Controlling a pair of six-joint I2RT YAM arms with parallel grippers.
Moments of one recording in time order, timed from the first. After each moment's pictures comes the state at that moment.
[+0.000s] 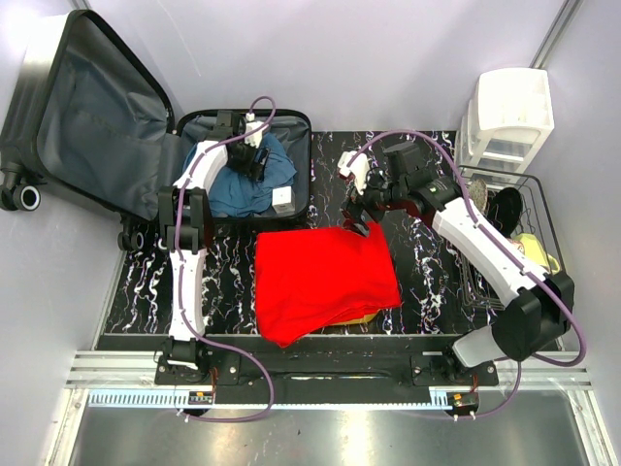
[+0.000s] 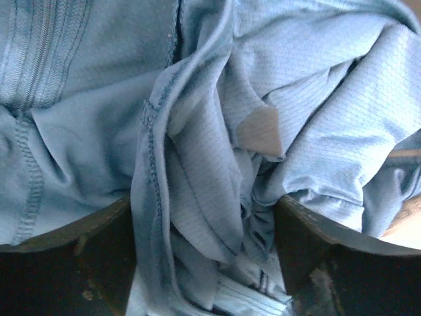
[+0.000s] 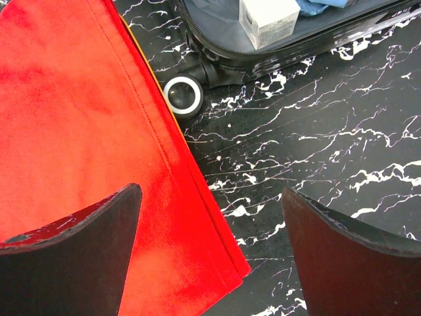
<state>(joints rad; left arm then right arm) -0.10 2.46 2.22 -0.76 0.28 0.33 0.50 1.45 1.36 -0.62 -0.49 -0.48</state>
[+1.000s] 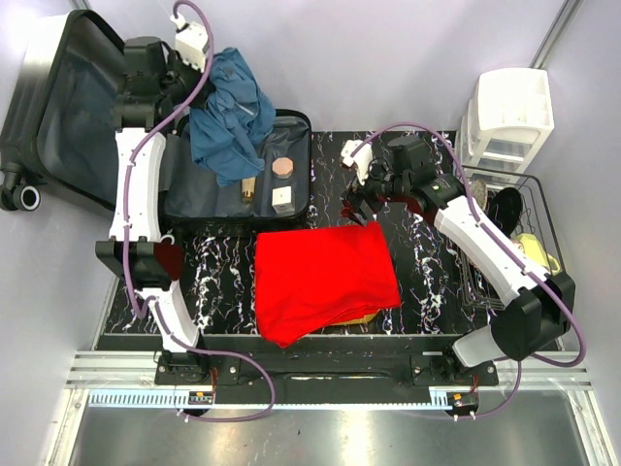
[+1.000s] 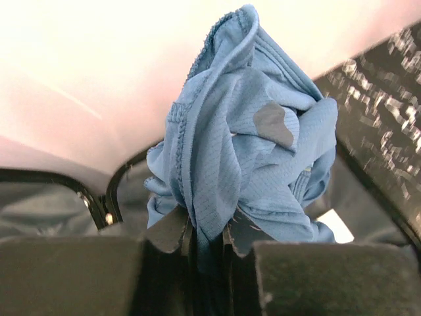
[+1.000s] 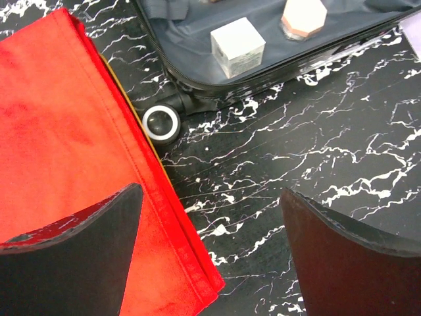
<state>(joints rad) -0.01 1.92 2.35 -0.80 0.36 0.35 0.48 1.46 1.38 -0.54 -0.49 -0.46</state>
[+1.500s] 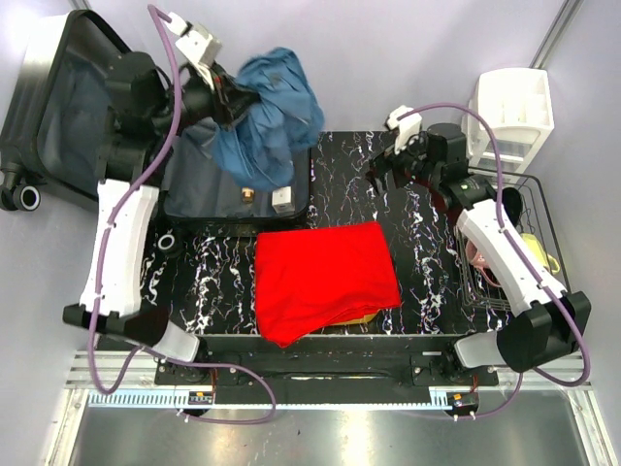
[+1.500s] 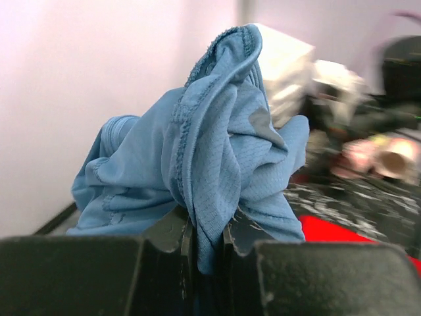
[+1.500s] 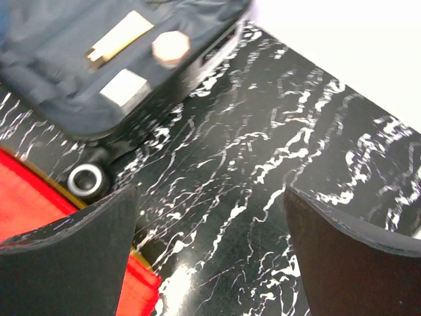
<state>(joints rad) -0.17 1.55 2.14 -0.58 0.67 0.06 0.34 1.38 1.36 -0.36 -0.33 -0.21</state>
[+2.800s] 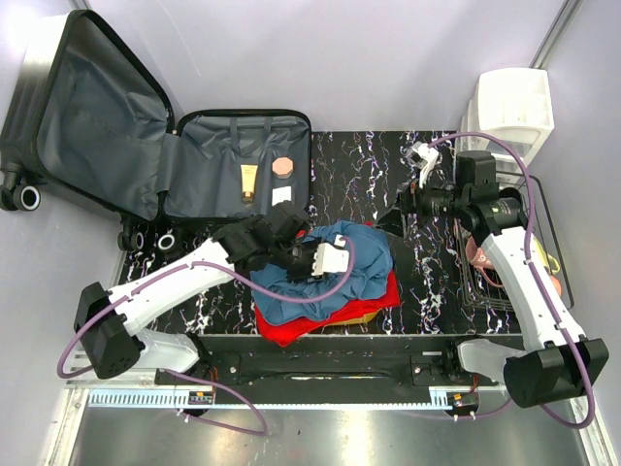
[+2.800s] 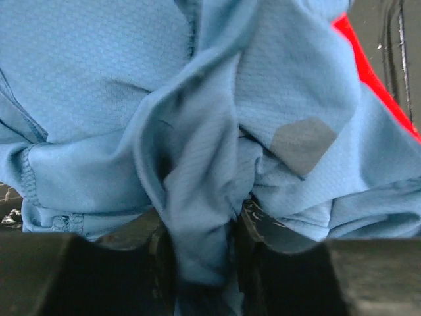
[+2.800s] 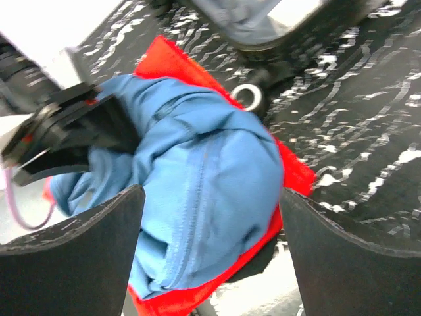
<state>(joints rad) -0.88 1.31 1.13 -0.66 0.47 0.71 0.18 1.19 1.22 -0.63 -0.83 -0.08</state>
